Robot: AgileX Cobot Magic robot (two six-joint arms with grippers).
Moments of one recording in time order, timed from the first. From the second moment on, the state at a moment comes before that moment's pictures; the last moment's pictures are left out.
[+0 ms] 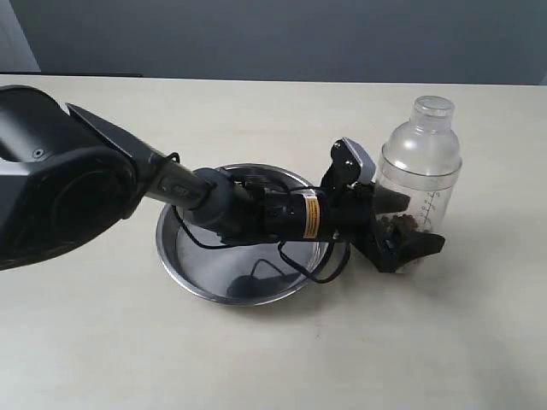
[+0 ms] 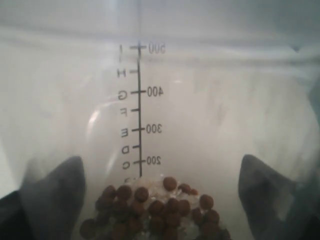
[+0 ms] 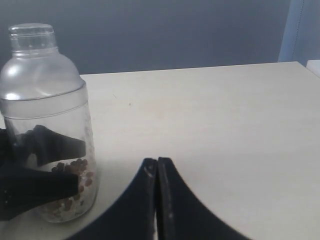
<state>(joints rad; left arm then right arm) -0.60 2.44 -1.39 0.89 -1.00 -0.75 -0.01 0.00 0.00 0.06 0.32 0.02</state>
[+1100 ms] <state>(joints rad) -0.55 1.65 -1.13 1.09 -0.54 -0.83 -0.01 0.00 0.00 0.06 0.32 0.02</state>
